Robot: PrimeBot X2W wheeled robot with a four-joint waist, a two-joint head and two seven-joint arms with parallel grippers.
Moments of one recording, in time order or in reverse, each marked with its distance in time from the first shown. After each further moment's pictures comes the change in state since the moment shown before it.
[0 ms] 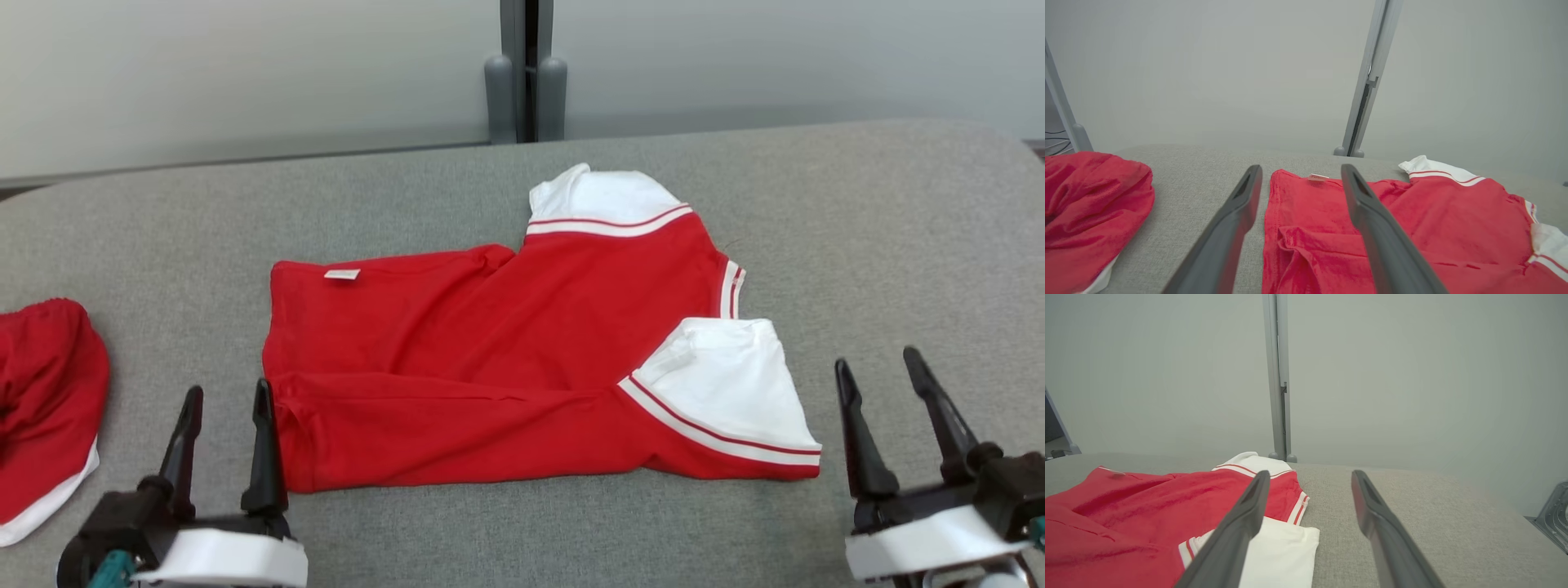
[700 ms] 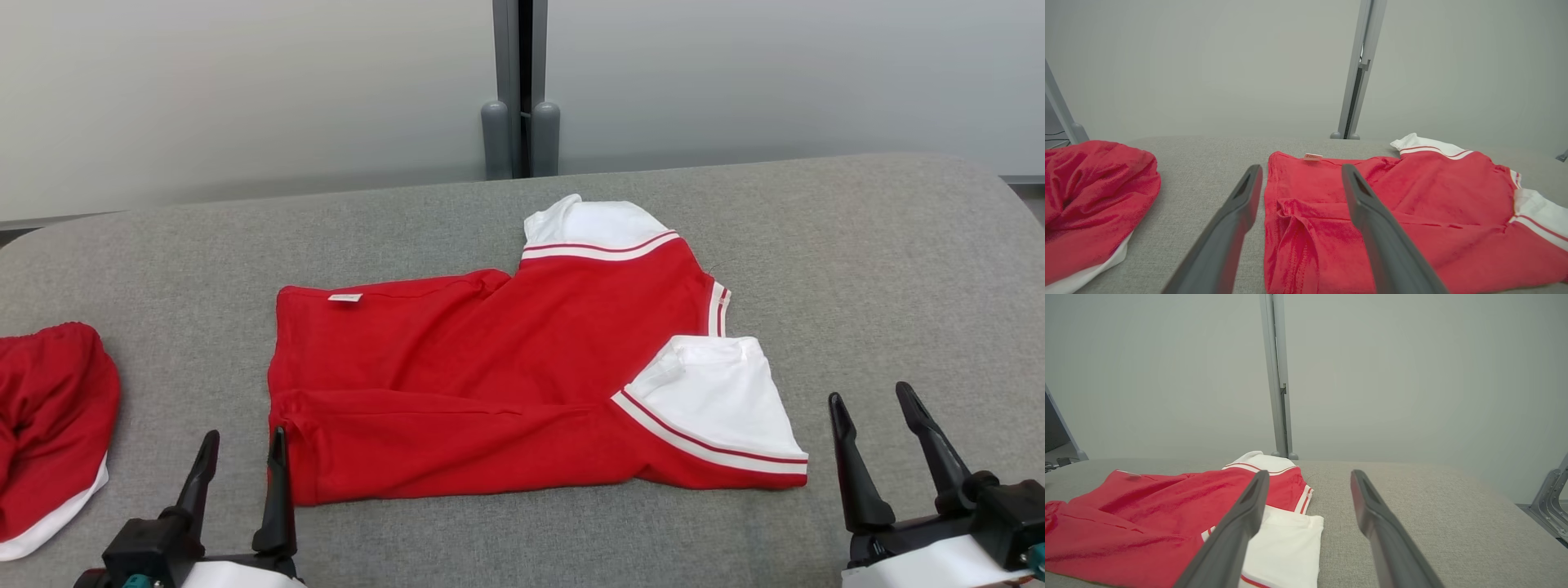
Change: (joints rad) left arm 0.085 0.029 -0.033 -0.004 0.018 0.008 0.028; right arm 0.110 0.025 -0.011 -0.090 0.011 0.000 0.074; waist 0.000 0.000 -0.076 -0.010
